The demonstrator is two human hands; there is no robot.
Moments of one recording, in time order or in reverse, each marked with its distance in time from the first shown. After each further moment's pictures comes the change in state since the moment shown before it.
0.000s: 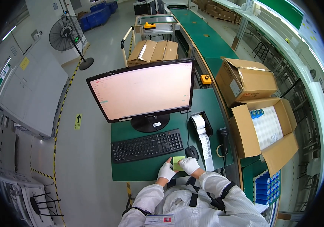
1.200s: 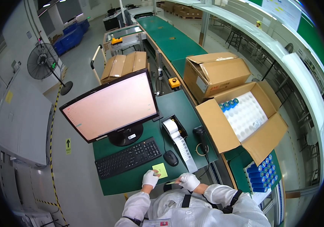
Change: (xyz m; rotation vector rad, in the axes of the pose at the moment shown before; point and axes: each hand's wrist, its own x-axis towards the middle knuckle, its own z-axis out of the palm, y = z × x) left_hand 0.002 0.007 0.005 0.210 -0.086 0.075; right_hand -0.106 -0.016 -0.081 0.478 -0.042 0.331
